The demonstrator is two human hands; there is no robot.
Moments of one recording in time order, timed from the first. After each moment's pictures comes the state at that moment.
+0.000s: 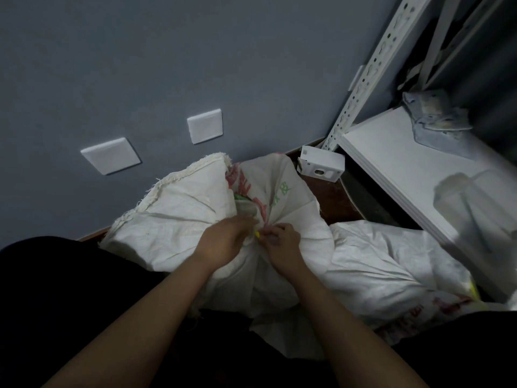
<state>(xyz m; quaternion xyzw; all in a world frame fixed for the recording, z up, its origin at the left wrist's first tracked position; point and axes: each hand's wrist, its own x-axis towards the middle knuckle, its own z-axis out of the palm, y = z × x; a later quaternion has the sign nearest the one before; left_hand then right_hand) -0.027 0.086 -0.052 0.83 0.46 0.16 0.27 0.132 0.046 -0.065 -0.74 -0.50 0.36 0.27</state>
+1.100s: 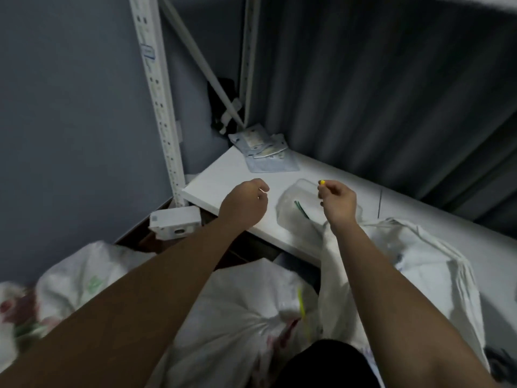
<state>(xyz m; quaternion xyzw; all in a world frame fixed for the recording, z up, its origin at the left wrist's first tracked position) 0.414 0.101 0.089 0.85 0.36 0.19 0.34 0.589 -0.006 0.060 -0.77 -0.16 0.11 0.60</state>
